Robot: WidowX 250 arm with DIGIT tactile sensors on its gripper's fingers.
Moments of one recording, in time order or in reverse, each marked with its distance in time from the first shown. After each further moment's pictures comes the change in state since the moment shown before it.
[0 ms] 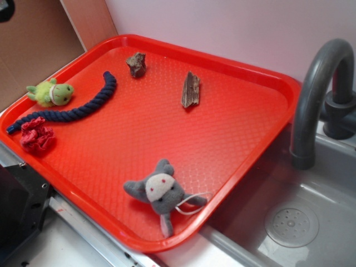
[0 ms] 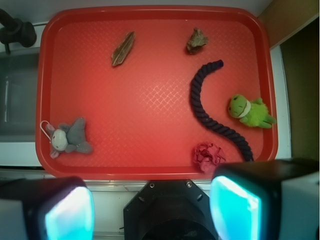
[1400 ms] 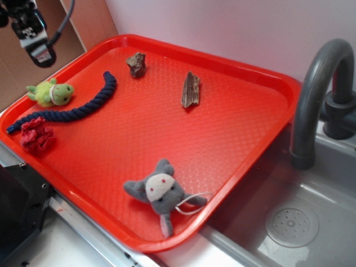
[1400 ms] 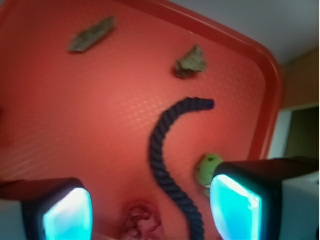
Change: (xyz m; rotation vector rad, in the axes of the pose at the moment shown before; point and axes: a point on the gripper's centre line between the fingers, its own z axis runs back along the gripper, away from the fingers) arm 0.049 0.071 -0.087 0.156 -0.020 -0.340
